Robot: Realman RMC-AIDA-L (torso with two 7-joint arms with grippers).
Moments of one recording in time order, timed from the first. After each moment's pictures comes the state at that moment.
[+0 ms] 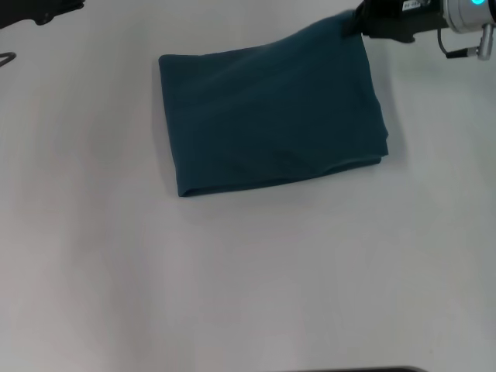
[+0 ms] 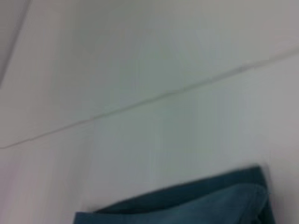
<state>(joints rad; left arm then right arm) -0.52 -2.11 -2.53 -0.91 -1.36 1.44 -2.50 0.86 1.97 -0.87 -0.53 -2.26 -1.01 2.63</state>
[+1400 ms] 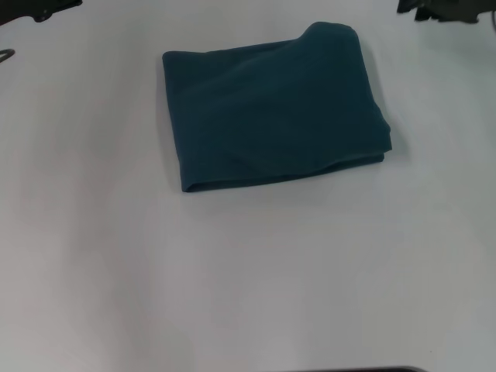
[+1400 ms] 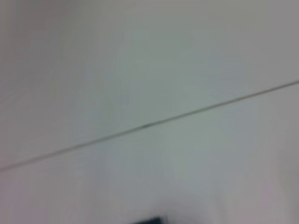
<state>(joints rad) -0.53 -2.11 -2.54 -0.90 -1.36 1.44 -2.50 0.85 1.91 -0.82 -0.54 -2.42 -0.91 2.73</state>
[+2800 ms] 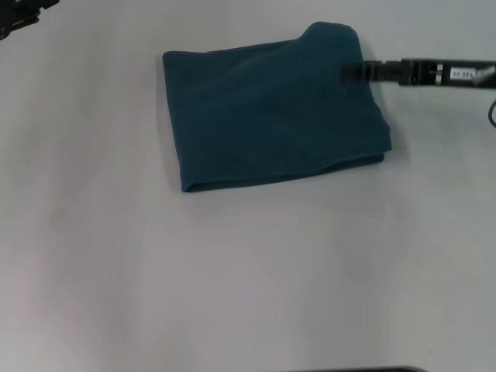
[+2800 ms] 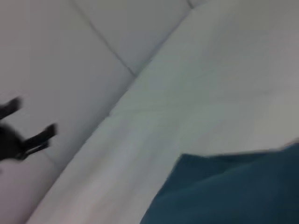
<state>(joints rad) -0.49 -2.07 -2.61 -0.83 -1.35 1.41 -2.50 0.59 2.00 -0.66 -0.60 -2.01 -1.43 1.94</state>
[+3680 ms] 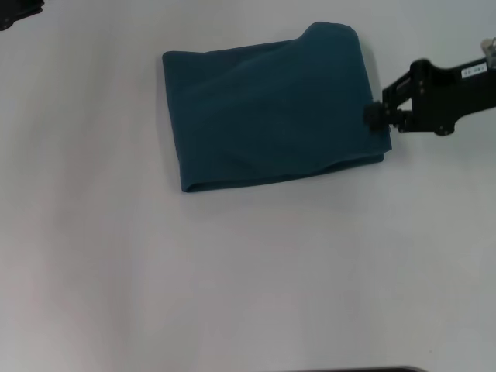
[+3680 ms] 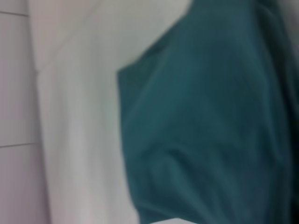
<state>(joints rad) -0.51 -2.06 -2.60 -0.84 -1.35 1.41 -2.45 0.78 1.84 -0.71 -0.39 -2.27 -1.56 2.77</state>
